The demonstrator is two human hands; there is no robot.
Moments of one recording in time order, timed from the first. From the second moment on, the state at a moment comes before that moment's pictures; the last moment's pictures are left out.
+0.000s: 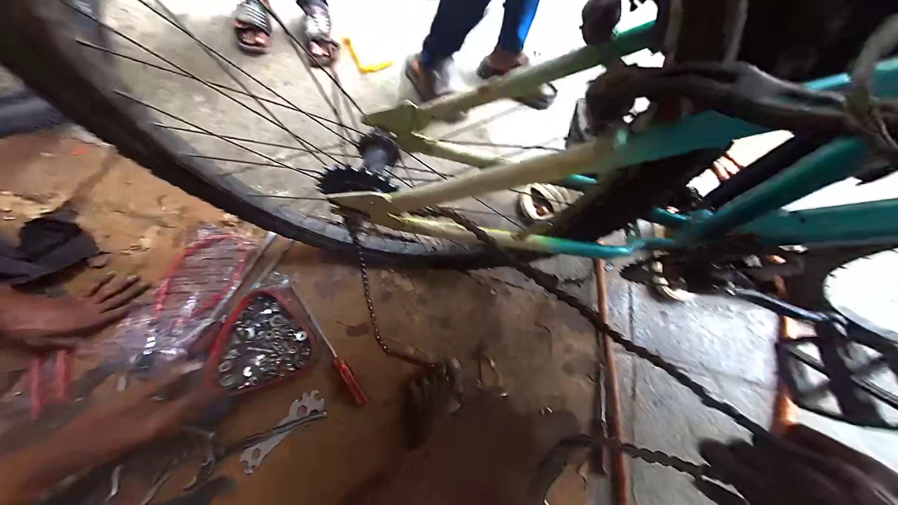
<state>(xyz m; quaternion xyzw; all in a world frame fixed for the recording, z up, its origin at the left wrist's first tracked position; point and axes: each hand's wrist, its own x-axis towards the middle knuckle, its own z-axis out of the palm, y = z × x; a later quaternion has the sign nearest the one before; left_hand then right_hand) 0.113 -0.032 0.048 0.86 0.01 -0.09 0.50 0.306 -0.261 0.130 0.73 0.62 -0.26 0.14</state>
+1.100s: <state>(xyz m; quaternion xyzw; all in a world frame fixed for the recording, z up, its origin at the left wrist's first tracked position) 0.038 -0.038 0.008 0.92 0.07 0.14 0.37 0.242 -0.178 0.033 0.59 0.68 -0.29 -0.31</state>
